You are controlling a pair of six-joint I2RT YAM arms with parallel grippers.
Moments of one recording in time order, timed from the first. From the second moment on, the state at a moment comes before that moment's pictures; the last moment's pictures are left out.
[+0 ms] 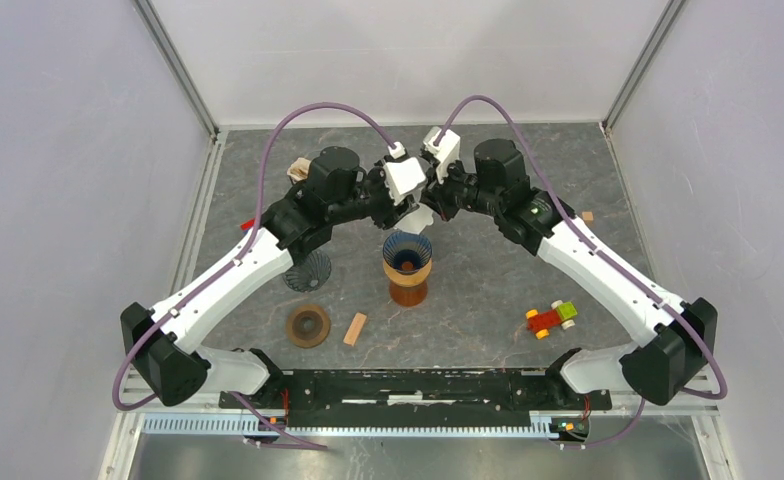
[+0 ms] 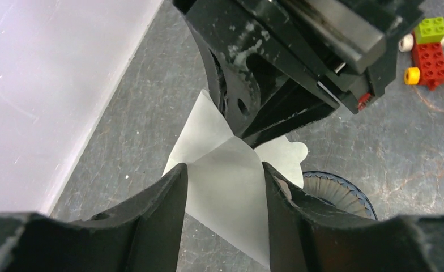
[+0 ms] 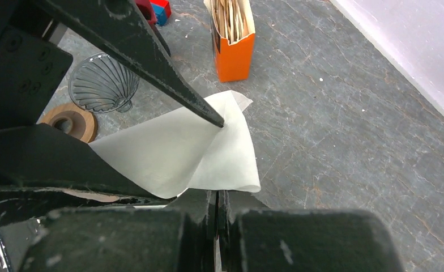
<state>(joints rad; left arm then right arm) -0.73 1.32 1.30 -0.31 0.27 0.43 0.63 1.36 1.29 -0.30 -0.33 -0.16</state>
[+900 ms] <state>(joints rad) -0.73 1.31 1.31 -0.31 0.16 0.48 0.63 1.32 1.25 -0.31 -0.36 -0.19</state>
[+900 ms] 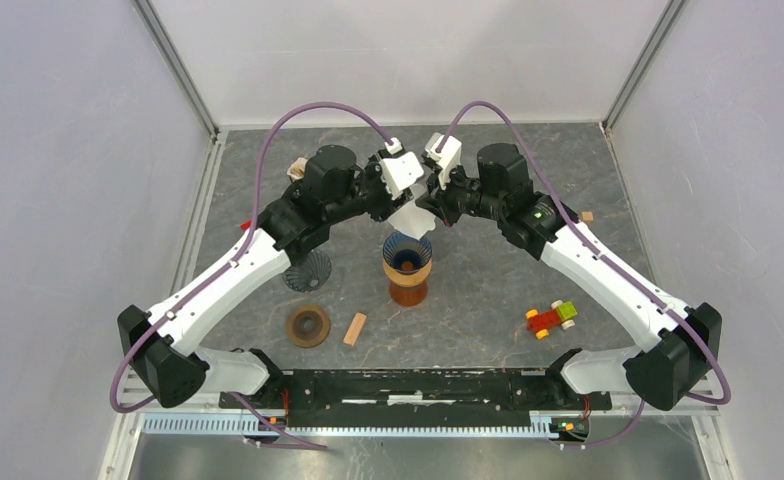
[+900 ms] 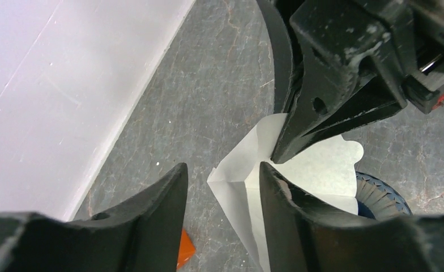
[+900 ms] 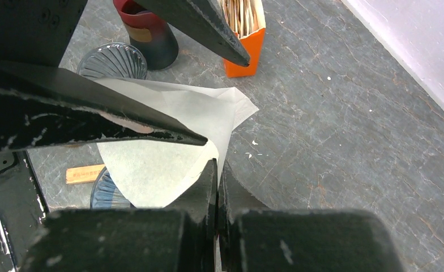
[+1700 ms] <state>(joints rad) -0.74 1.31 1.35 -0.37 0.21 0.50 0.63 1.32 1.25 -0.31 -0.36 -0.18</state>
